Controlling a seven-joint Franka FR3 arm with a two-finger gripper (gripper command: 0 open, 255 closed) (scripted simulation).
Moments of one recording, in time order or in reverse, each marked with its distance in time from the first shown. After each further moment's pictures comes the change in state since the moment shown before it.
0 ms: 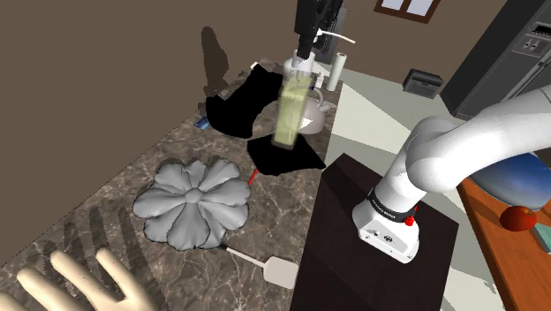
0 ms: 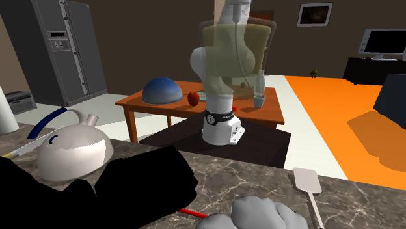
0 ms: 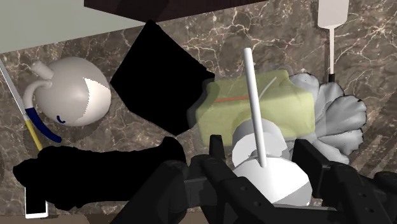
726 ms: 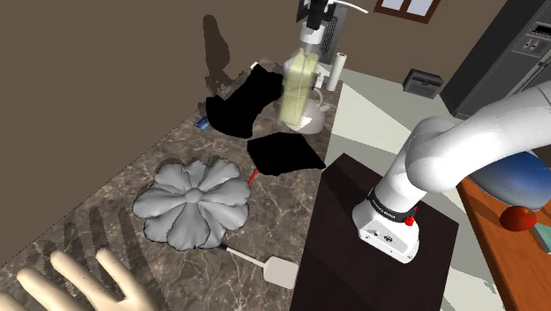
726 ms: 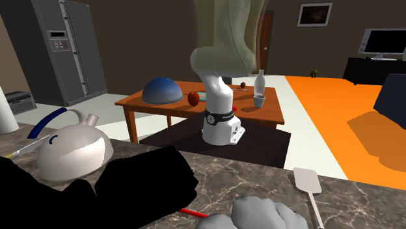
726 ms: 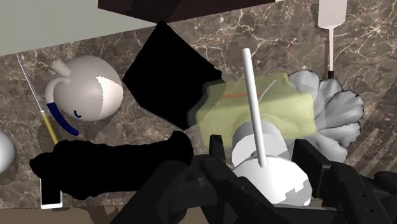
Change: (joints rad) arm -0.016 0.040 -0.028 0.144 -0.025 -0.105 -0.029
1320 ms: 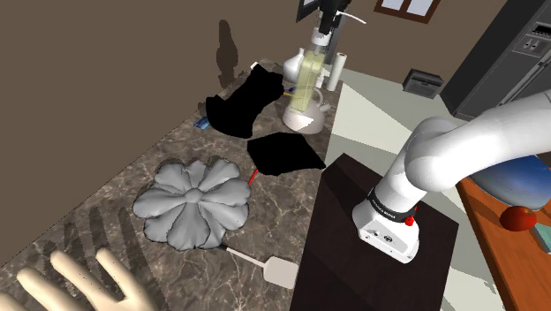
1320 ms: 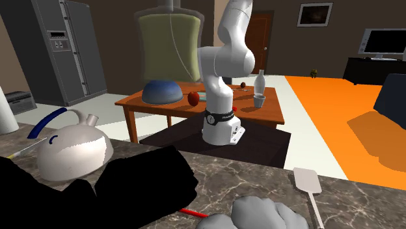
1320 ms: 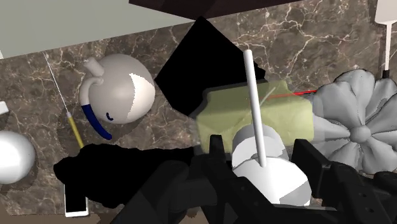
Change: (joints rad) arm -0.029 -0.075 -0.185 -0.165 -0.083 0.093 -0.211
